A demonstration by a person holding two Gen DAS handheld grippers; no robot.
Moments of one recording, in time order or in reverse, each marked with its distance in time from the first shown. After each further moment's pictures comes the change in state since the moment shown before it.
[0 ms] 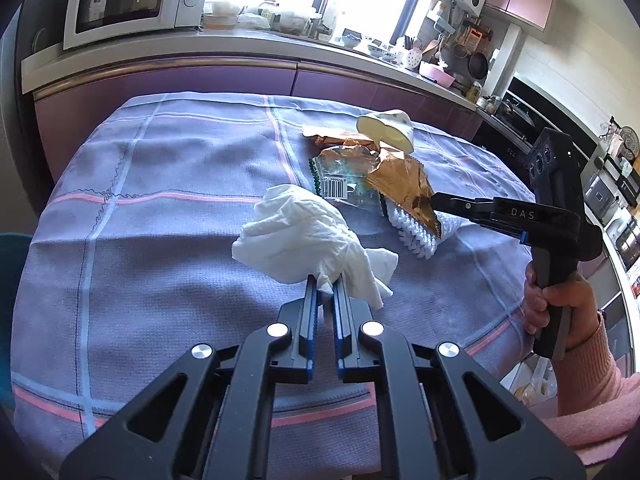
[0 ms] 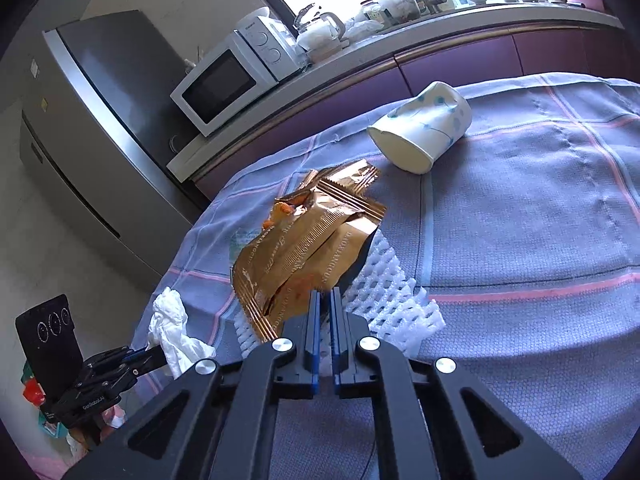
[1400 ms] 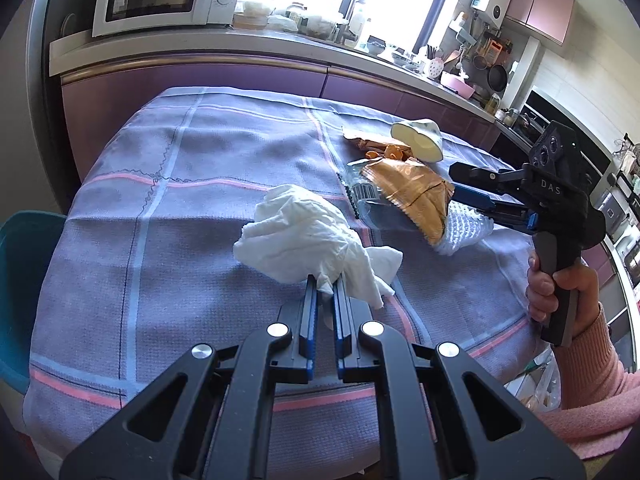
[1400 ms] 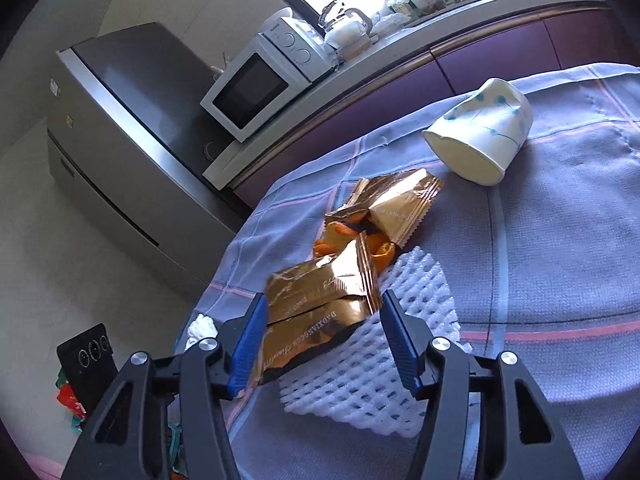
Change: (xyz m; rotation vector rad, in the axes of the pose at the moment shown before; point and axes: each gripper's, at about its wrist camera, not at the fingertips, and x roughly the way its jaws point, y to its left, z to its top) left arm -0.018 0.026 -0.010 -0.058 -0.016 0.053; right arm 0.017 0.017 0.019 0.036 0.021 0.173
